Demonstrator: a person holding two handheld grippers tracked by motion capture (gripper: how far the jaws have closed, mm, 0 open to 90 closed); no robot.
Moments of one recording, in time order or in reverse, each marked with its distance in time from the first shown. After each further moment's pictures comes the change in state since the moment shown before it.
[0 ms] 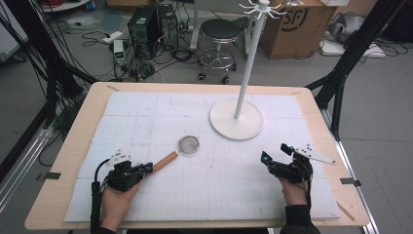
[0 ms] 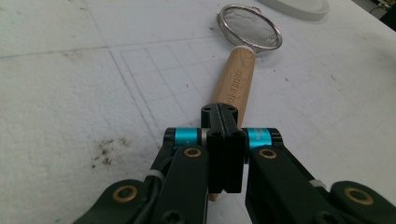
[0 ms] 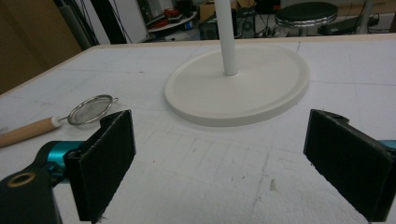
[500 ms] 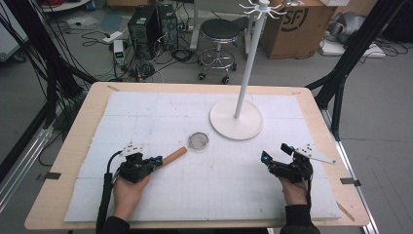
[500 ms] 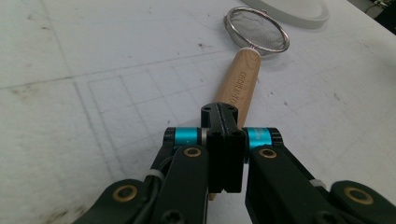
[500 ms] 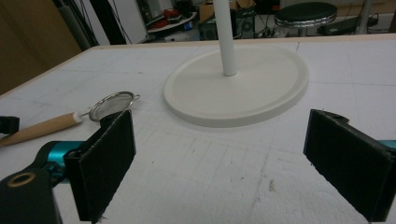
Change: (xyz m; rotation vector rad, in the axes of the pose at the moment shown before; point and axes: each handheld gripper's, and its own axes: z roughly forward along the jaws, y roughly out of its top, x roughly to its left) left arm -0.008 0.016 0.031 0.012 -0.015 0.006; right arm -0.001 0.000 0.000 0.000 -0.002 0.002
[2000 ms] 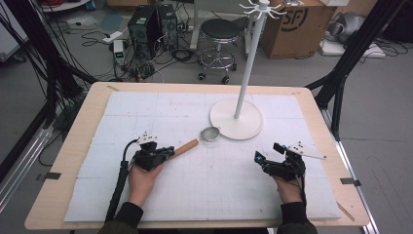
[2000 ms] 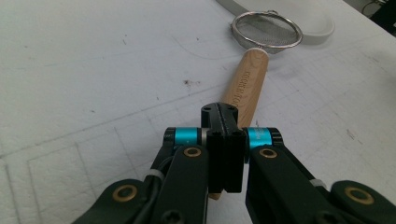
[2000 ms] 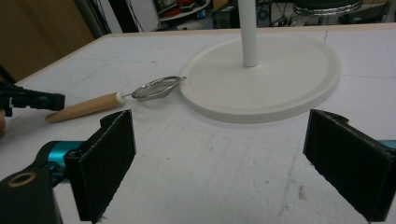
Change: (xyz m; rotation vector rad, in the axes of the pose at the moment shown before) left arm -0.006 0.023 0.041 0.005 -0.008 0.022; right arm 0.007 -0.001 0.017 0.051 0.058 -0.012
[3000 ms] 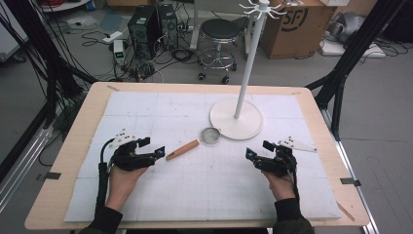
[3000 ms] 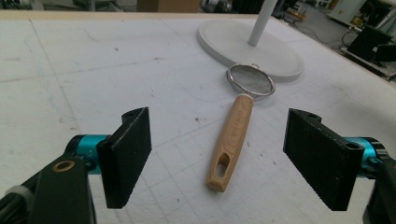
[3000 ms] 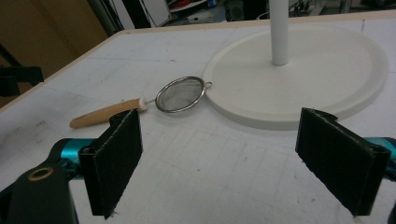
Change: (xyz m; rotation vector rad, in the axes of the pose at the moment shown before) left arm 0.015 0.013 -0.063 -0.174 -0.028 0.069; right arm 0.019 0.014 0.018 0.051 0.054 0.050
